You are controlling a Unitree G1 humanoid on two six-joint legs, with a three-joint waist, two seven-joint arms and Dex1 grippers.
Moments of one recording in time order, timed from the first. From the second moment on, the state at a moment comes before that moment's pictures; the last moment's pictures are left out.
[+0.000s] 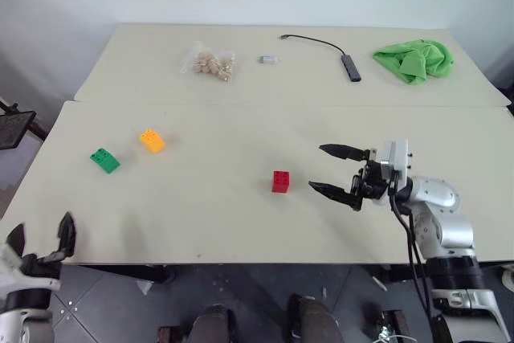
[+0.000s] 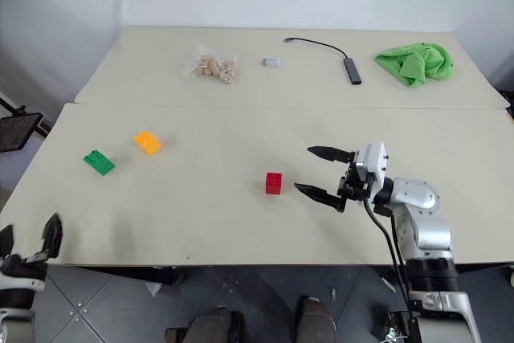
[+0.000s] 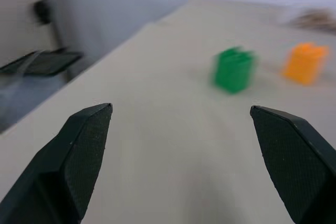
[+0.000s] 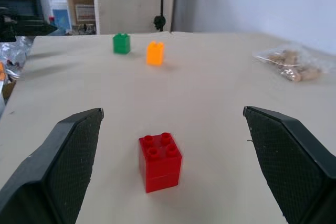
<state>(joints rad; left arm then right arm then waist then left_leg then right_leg) 0.34 0.20 0.78 -0.19 -0.52 0.00 -0.26 -0.34 -0.48 -0.11 0.13 0.50 -0.05 1.26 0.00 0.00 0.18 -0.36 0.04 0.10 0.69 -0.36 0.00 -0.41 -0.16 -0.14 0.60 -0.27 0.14</state>
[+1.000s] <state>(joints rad) -0.41 0.79 0.41 0.86 -0.34 -0.16 -0.92 -0.24 -0.44 -0.06 0.05 0.46 -0.13 1.19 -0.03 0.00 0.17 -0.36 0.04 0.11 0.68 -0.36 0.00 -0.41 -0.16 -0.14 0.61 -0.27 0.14</state>
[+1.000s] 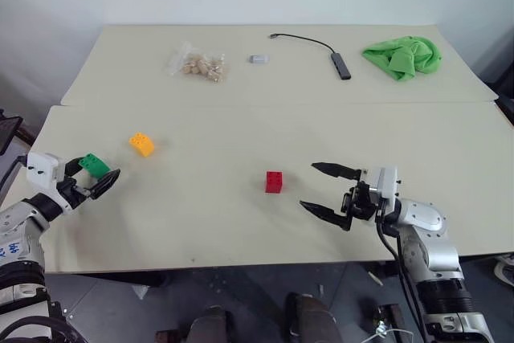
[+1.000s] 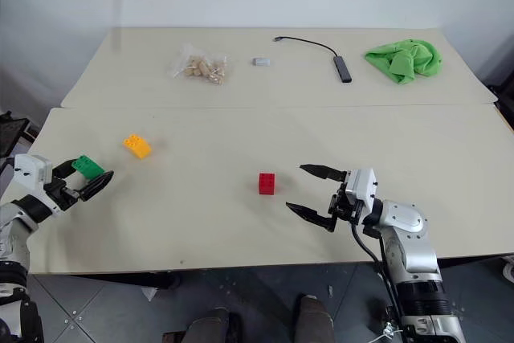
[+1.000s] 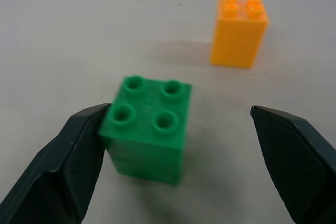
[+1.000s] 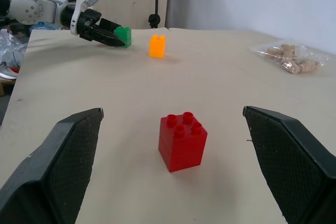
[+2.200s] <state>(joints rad) -0.82 0.51 -0.17 0.81 -0.13 -0.24 -1.35 -0.01 -0.61 -0.18 -0.16 0.51 -0.04 1.12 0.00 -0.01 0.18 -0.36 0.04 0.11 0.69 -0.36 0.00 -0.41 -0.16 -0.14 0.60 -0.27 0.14</state>
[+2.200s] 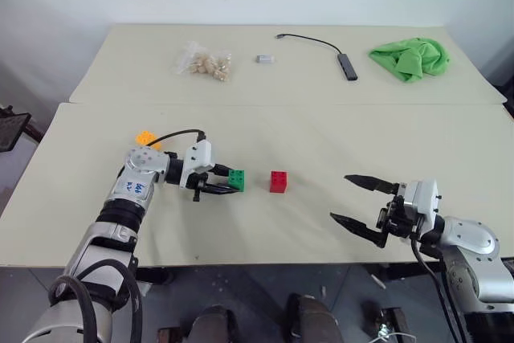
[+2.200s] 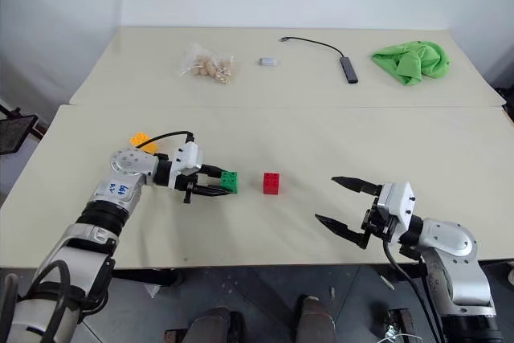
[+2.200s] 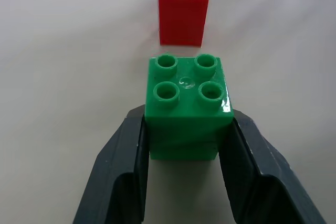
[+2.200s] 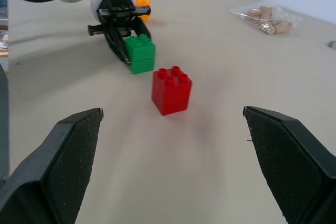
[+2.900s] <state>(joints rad) -0.26 0.74 0.23 0.14 -0.38 0.09 -1.23 -0.17 -0.58 -0.08 -0.17 0.57 0.08 1.16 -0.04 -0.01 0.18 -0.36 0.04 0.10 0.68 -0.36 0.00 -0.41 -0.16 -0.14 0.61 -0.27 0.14</state>
